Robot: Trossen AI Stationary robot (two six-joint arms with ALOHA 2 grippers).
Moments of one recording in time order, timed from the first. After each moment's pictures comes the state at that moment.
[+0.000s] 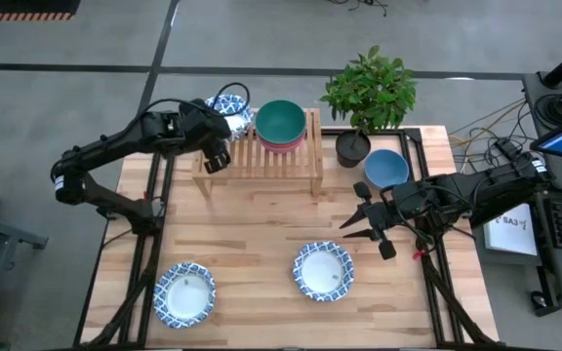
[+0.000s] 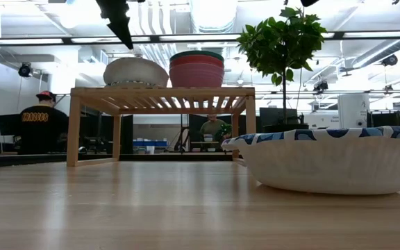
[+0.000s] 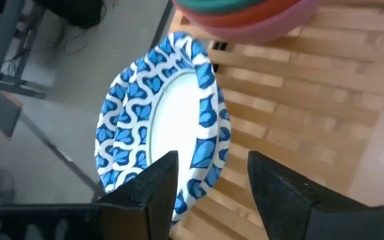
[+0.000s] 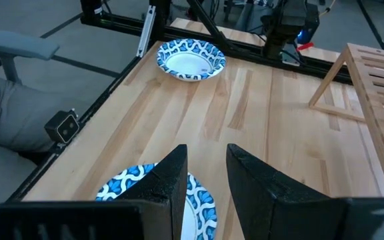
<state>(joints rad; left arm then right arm) 0.32 1.33 1.54 -1.18 -0.50 0.19 0.26 0.97 0.93 -0.38 -0.05 -0.09</state>
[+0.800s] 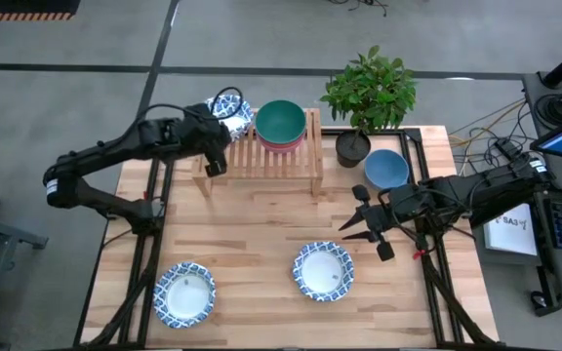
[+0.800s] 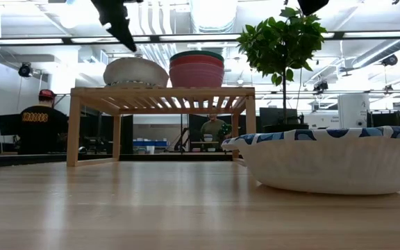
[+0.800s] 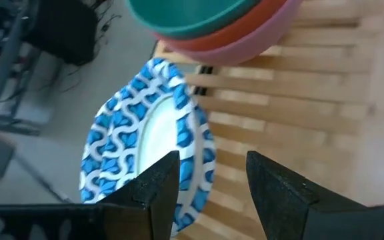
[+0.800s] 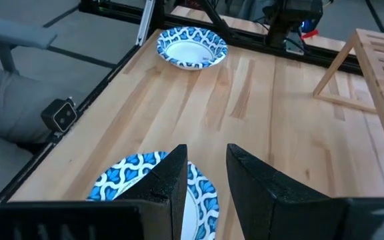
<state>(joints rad) 0.33 1.24 1.38 -0.98 -0.44 0.31 0.26 0.97 0.88 -0.35 -0.05 -0.09</state>
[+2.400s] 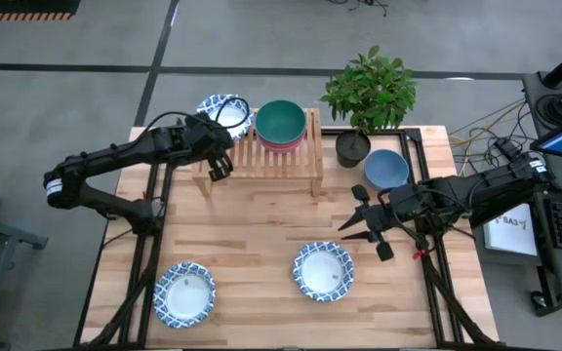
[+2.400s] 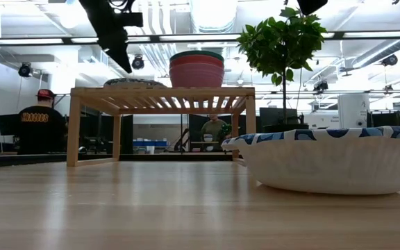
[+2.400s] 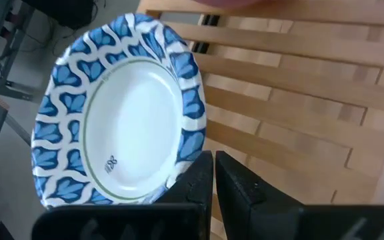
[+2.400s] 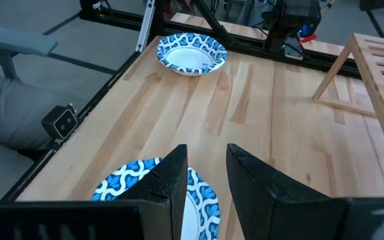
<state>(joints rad) 0.36 1.24 1.22 -0.91 -0.46 0.22 0.26 0.97 0.87 -0.32 -0.05 -0.08</state>
